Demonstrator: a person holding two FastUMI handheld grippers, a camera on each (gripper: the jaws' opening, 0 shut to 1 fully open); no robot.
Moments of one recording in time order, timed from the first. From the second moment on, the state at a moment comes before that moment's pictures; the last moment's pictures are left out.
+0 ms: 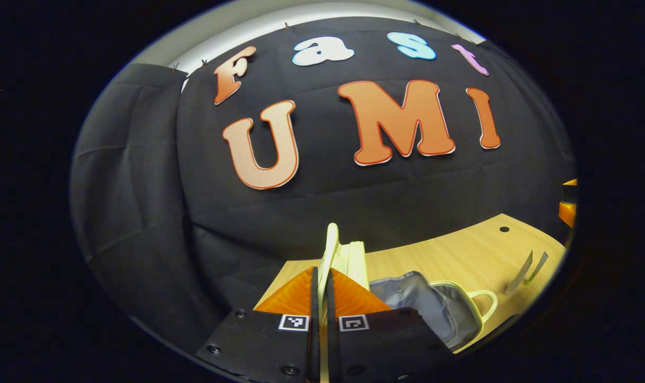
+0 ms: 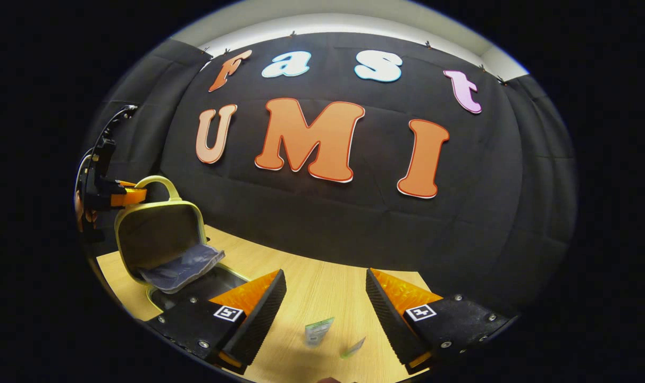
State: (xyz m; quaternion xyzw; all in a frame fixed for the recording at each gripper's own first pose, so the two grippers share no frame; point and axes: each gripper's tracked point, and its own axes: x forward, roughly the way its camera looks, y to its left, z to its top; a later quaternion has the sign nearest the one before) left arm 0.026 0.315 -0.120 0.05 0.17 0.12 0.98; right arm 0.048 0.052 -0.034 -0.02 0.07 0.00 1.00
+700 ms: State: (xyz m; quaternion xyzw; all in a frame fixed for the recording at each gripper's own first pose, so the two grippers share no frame) left arm 0.006 0.466 -0.240 0.02 0.26 0.17 0.95; right arm 0.047 0.122 -0.041 -0.01 0.10 -0.04 0.99
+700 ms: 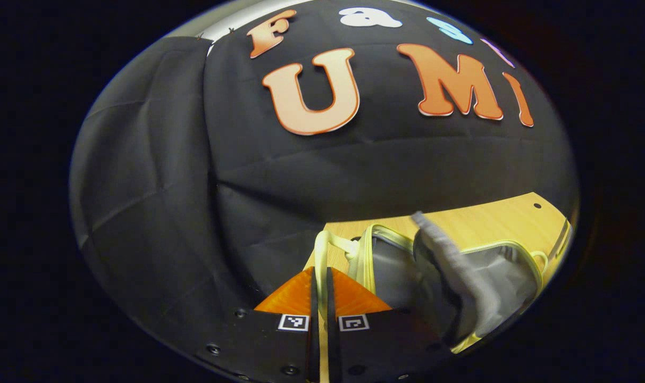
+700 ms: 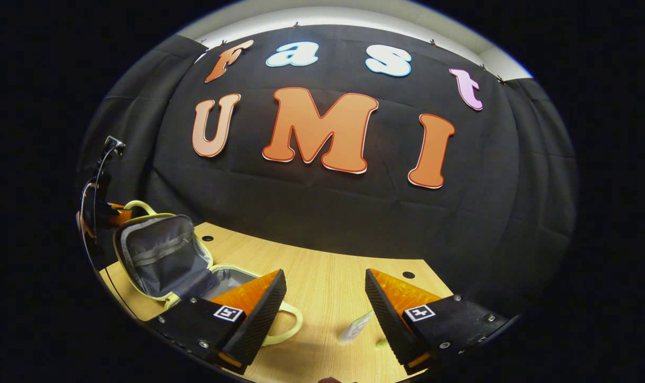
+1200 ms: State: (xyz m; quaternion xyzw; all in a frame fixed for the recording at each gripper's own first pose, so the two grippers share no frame) left arm -0.009 0.495 -0.279 0.02 0.28 0.19 0.94; right arm 0.027 0.115 -0.050 -0.01 0.12 -0.07 0.99
